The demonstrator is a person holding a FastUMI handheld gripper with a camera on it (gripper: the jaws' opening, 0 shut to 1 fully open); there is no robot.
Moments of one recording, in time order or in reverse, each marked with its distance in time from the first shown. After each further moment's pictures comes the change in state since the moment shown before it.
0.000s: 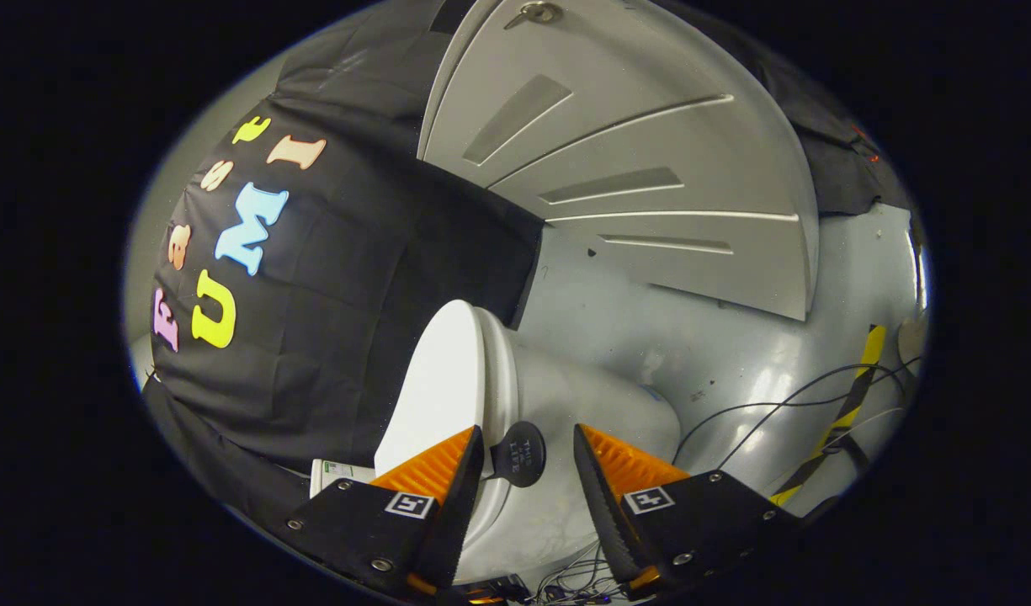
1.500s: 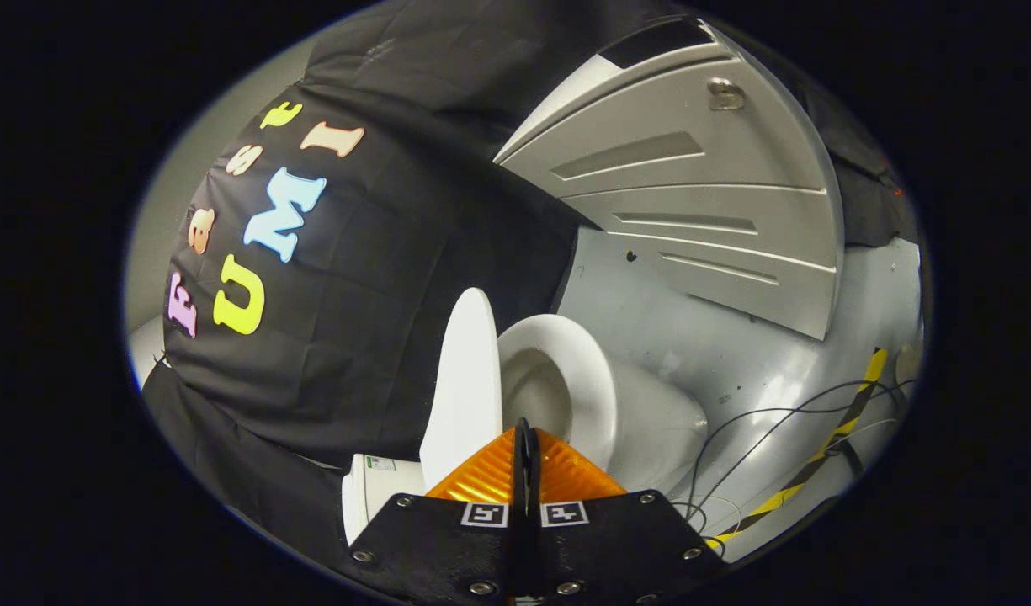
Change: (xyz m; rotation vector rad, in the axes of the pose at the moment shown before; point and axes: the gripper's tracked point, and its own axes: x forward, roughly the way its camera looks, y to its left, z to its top) arm -0.028 0.089 0.022 -0.075 -0.029 0.032
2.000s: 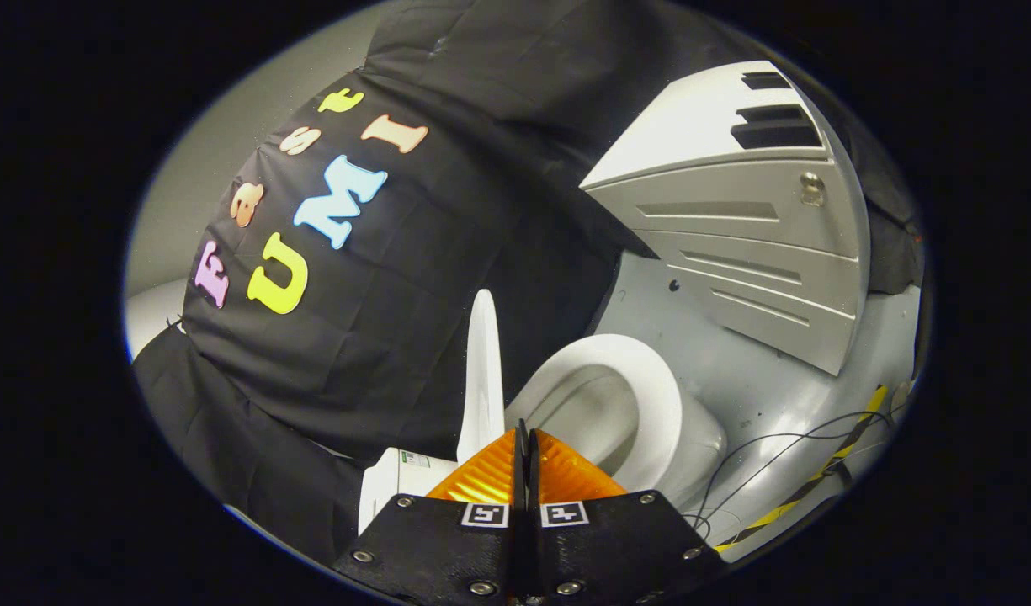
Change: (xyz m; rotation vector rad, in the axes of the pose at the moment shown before) arm -0.033 0.091 0.001 -0.141 -0.061 0.090
